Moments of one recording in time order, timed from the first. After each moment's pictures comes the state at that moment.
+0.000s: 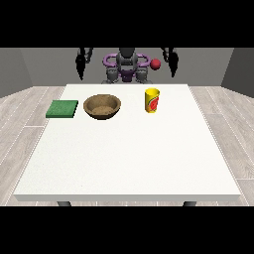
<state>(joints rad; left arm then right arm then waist) -0.01 0.10 0.01 -1.57 0.02 0.00 0.02 0.03 -0.09 0.00 -1.57 -0.05 0.03 0.04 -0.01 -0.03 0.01</state>
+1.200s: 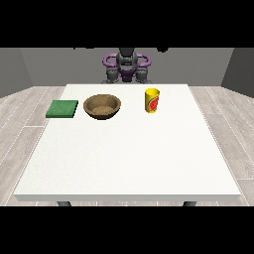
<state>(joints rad) -0.16 0.01 -0.03 -1.81 0.02 0.15 0.29 -0.03 -0.09 -0.04 -1.94 -0.13 -0.05 0.33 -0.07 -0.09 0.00</state>
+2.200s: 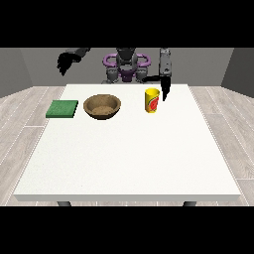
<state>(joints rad) -0.29 0.07 0.11 -1.21 0.02 0.05 -0.34 -0.11 -0.16 -0.20 -1.70 -0.23 0.12 -0.01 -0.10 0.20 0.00</state>
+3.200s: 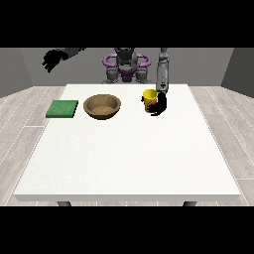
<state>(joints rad) -0.48 0.13 0.23 -0.69 -0.04 0.20 -0.70 -0.18 -0.28 -0.30 -1.66 -0.36 0.24 0.02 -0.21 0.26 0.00</state>
